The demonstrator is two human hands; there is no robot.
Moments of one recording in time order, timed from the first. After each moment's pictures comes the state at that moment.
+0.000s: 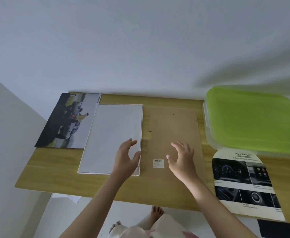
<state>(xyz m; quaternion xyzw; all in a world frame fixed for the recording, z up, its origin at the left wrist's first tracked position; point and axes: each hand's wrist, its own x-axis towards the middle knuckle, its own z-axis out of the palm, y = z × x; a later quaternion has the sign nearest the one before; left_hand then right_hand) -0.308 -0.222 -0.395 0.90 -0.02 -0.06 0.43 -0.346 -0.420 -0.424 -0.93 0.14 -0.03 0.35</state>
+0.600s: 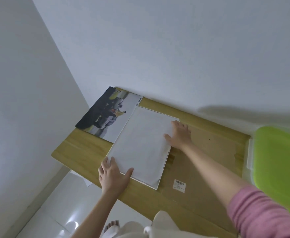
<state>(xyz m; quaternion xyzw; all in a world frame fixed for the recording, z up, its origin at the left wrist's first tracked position) -0.339 -0.149 -0.426 0.91 0.32 -0.06 0.28 -0.159 -0.356 -0.411 -0.98 -0.06 0.11 0.18</state>
